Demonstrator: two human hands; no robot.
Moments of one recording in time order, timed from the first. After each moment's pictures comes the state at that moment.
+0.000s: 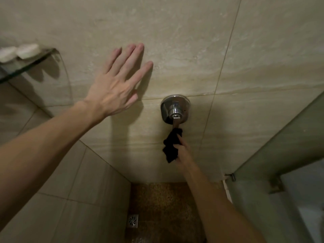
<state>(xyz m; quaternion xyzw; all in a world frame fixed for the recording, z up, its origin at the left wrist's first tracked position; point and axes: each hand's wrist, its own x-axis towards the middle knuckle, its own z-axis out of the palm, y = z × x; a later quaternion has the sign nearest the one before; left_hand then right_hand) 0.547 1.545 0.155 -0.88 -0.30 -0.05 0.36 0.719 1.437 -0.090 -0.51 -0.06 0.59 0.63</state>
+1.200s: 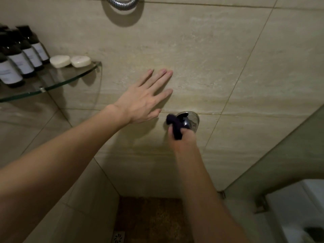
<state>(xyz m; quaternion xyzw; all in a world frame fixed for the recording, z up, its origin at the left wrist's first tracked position) 0.527 1.543 0.164 -0.90 -0.24 -0.07 0.35 0.662 1.433 0.089 -0.48 0.05 0.54 0.69</state>
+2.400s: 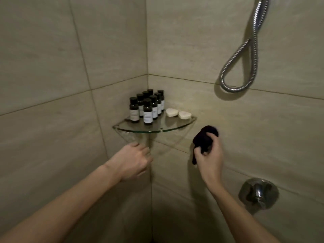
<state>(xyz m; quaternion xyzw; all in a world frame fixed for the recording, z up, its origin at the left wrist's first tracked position) 0.295 1.438 0.181 -0.85 -0.44 0.09 0.28 0.551 1.498 0.136 -0.53 -0.60 0.15 0.58</state>
